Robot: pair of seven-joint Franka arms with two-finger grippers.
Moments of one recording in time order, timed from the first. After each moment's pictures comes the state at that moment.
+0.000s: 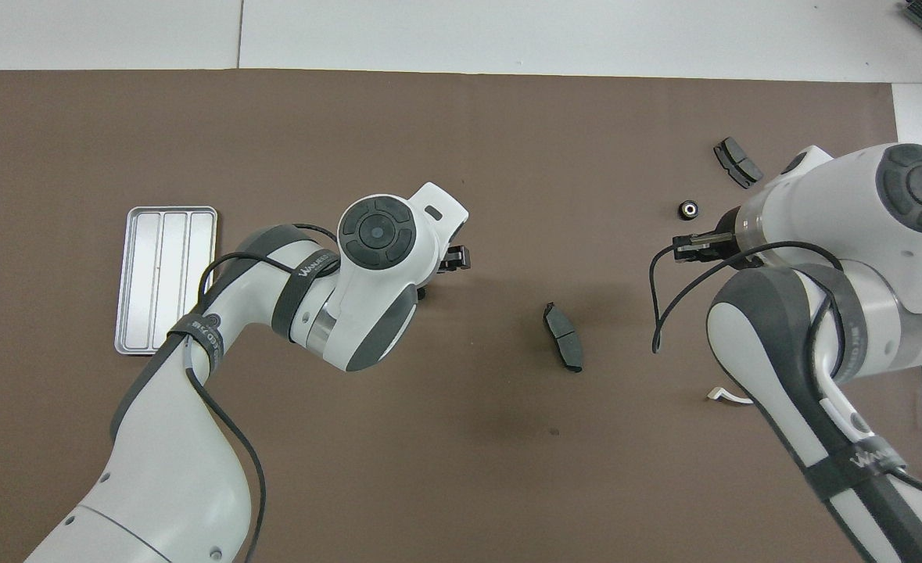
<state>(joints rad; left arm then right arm) -0.56 0.42 -0.05 -1.77 0.01 2.30 -0.64 0.00 0.09 0.13 -1.95 0.00 2.11 0.07</state>
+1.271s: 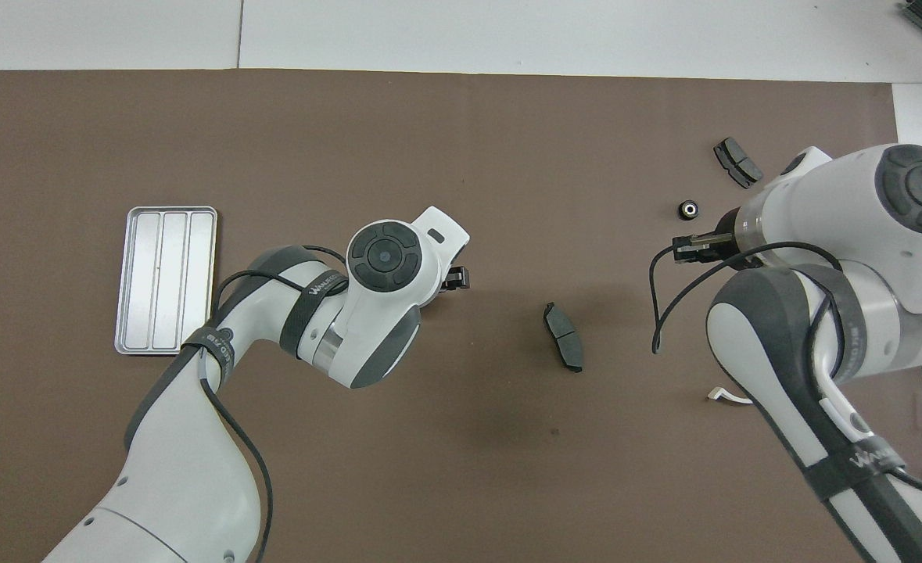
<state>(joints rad) -0.58 0.44 -0.05 -1.83 0.01 2.35 -0.65 0.00 0.09 0.13 -1.95 0.00 2.11 0.07</state>
